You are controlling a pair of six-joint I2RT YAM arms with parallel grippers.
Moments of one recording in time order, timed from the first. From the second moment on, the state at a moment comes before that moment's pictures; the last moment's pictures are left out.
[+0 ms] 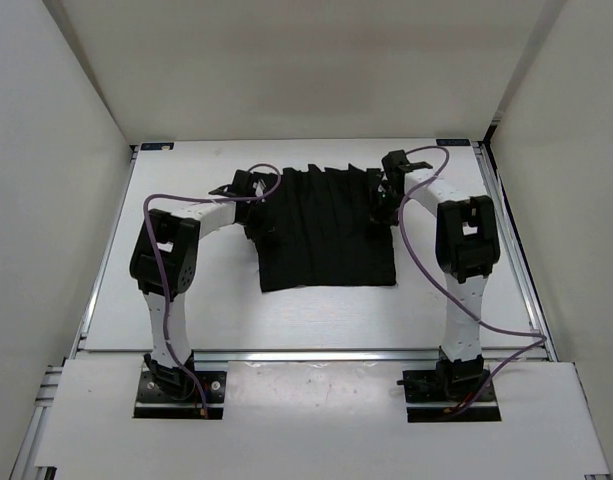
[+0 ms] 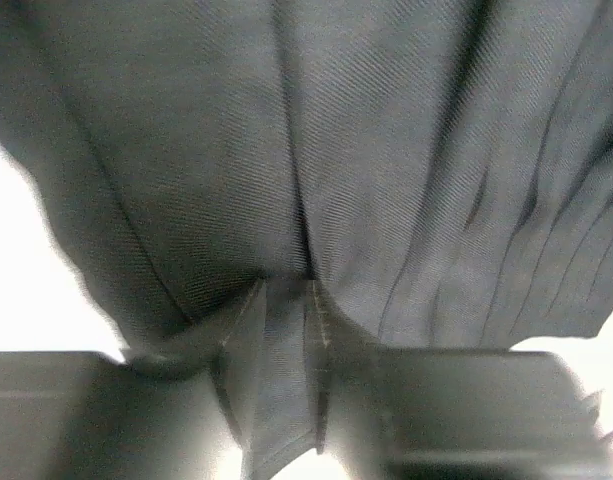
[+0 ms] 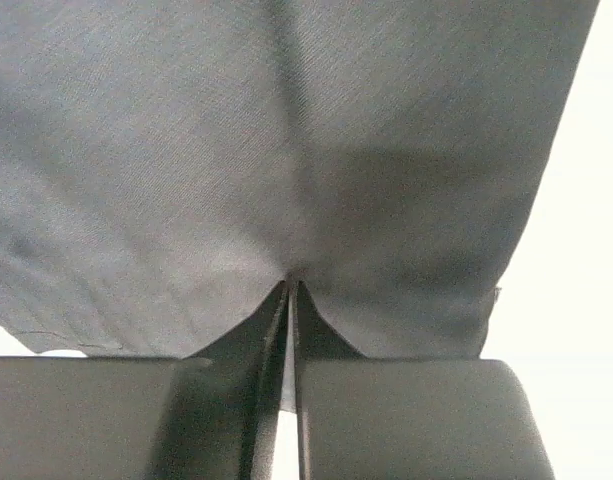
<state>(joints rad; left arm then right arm) -0.33 1.99 1.32 -0.42 0.24 -0.55 0.26 2.17 1.65 -0.83 -0.30 0.38</state>
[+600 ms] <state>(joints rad) -0.16 1.50 0.80 -0.25 0.37 -0.51 0.12 1.69 1.21 -0.73 -0.28 0.30</state>
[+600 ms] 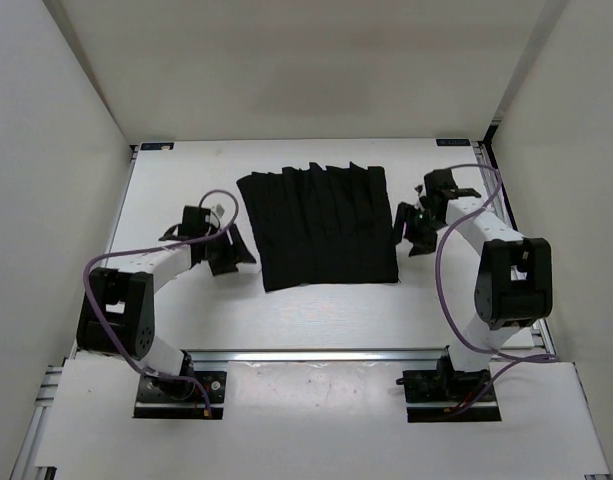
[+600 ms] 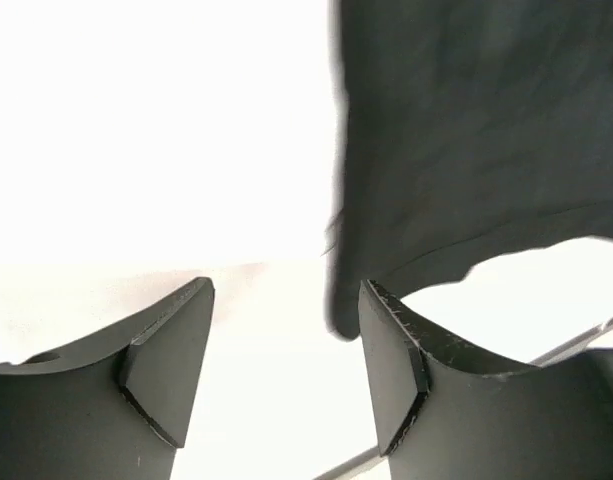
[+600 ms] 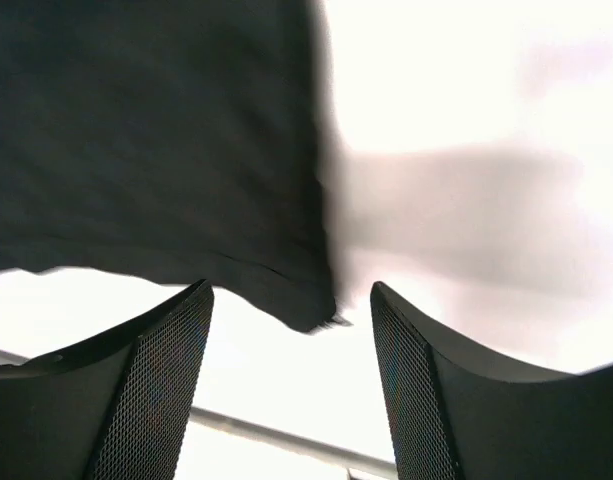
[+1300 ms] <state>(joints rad) -0.29 1.55 0.61 0.00 0.48 -0.70 0.05 1.64 0.98 -0.65 -0.32 0.30</state>
